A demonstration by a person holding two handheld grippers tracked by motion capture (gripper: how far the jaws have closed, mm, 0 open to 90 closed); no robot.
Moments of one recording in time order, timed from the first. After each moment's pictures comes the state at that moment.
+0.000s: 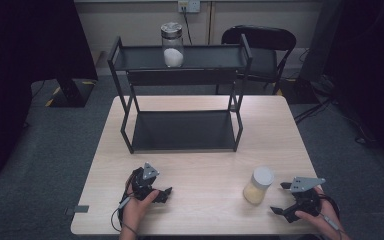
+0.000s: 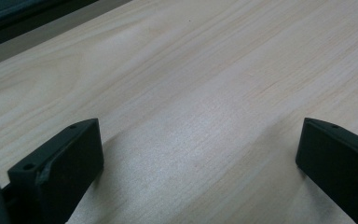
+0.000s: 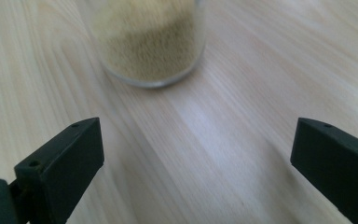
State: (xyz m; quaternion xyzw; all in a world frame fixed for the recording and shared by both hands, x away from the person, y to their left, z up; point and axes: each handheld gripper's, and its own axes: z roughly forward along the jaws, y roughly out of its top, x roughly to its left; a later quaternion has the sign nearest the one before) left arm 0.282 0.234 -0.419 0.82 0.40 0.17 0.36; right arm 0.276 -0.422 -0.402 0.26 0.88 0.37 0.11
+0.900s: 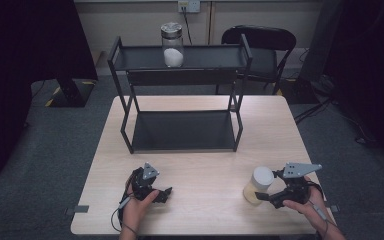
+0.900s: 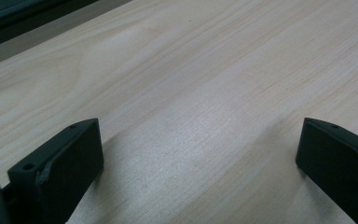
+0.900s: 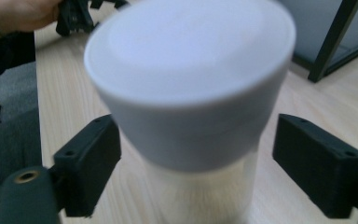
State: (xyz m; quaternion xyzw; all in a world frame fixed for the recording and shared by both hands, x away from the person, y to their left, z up) left arm 0.282 0.233 -0.419 0.82 0.40 0.17 0.36; right arm 0.296 -0.407 -0.388 0.24 0.83 0.50 0.08
